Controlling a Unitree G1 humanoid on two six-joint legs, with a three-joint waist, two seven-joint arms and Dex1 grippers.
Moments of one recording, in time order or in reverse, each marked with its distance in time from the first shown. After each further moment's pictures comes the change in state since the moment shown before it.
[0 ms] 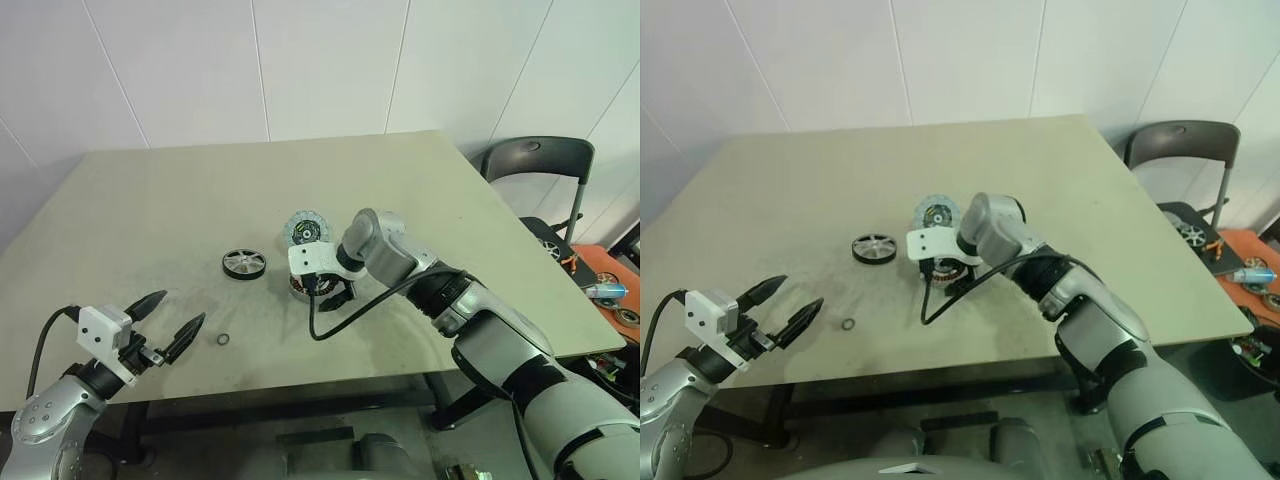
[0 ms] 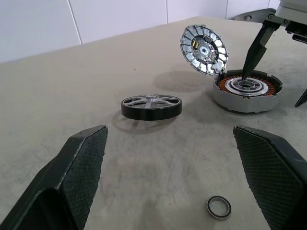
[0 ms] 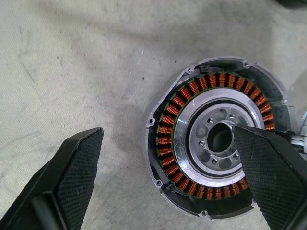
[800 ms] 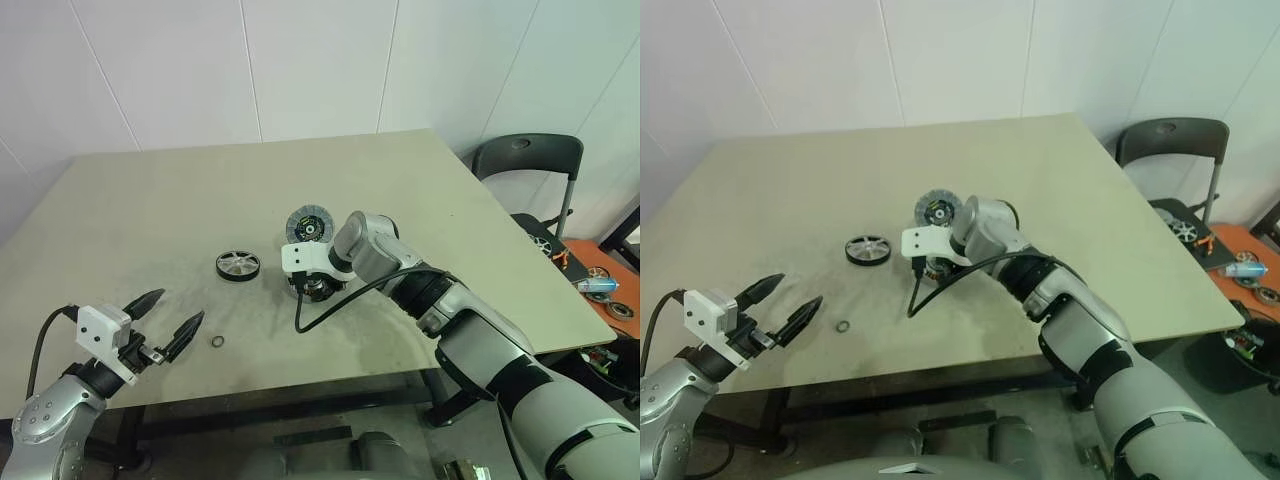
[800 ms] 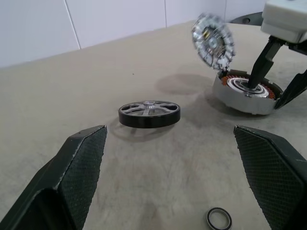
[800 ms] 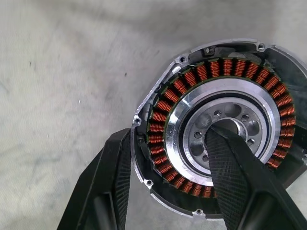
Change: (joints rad) left arm -0.003 -0.004 0.000 0.018 0.010 -0.023 0.011; right arm -0.003 0.092 -0.060 0.047 -0.031 0.144 -0.053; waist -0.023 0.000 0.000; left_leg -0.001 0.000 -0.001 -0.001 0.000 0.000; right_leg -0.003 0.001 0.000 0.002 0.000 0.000
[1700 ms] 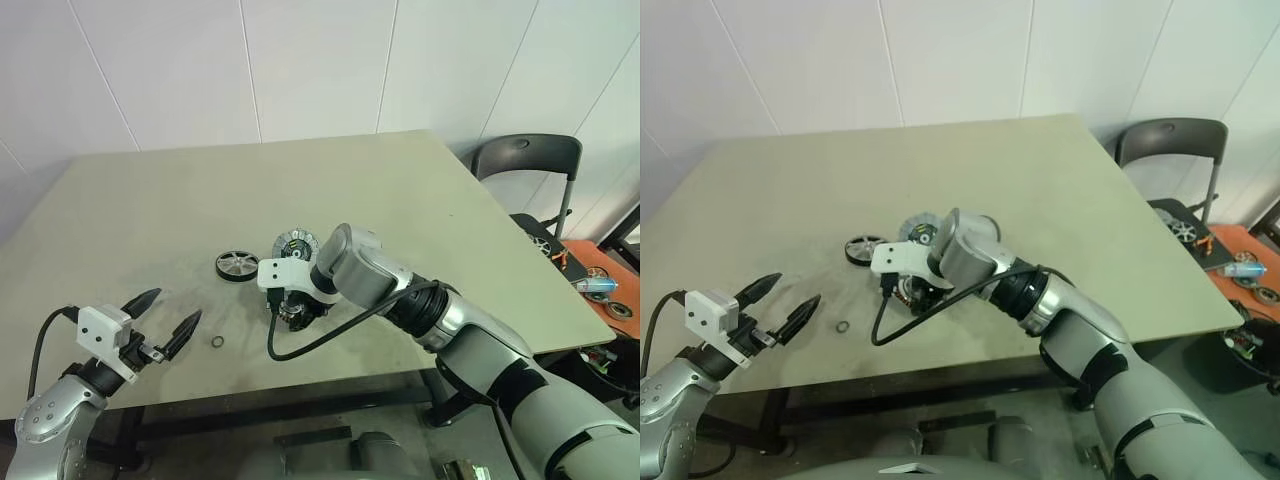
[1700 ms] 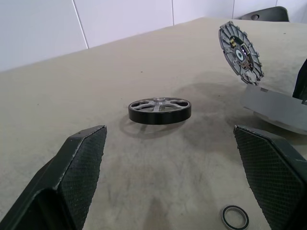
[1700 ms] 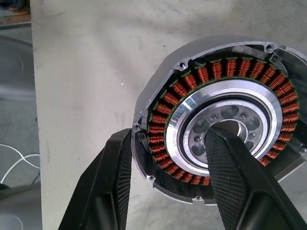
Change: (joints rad) left arm -0.017 -0.008 -0.006 0.030 0.025 -0.032 0.021; right arm 0.012 -0.003 0.125 -0.305 0.172 0.367 0.048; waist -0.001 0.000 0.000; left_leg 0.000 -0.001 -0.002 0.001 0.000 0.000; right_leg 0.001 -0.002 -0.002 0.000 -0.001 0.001
